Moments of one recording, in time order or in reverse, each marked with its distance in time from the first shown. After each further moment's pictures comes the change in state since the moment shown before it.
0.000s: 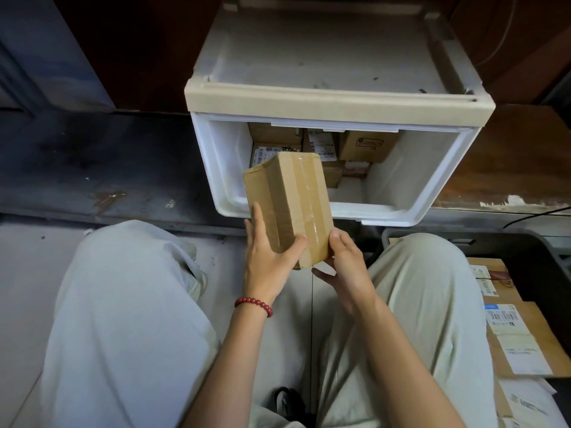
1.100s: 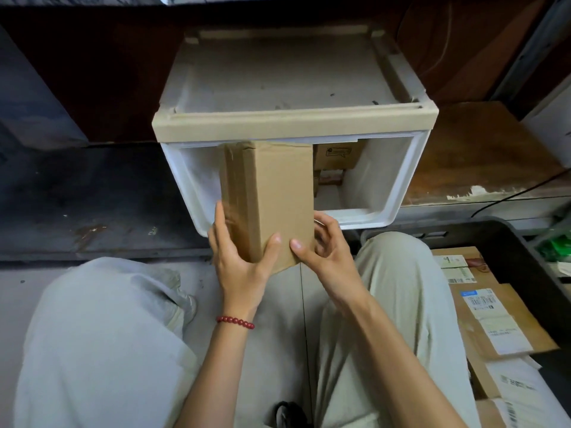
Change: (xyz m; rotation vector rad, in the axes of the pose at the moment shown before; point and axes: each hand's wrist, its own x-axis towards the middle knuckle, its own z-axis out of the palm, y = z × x) left_hand -0.010 0.026 -0.011 -0.147 0.188 0.277; right_hand -0.013 -0.018 -0.009 0.019 -0.148 -0.361
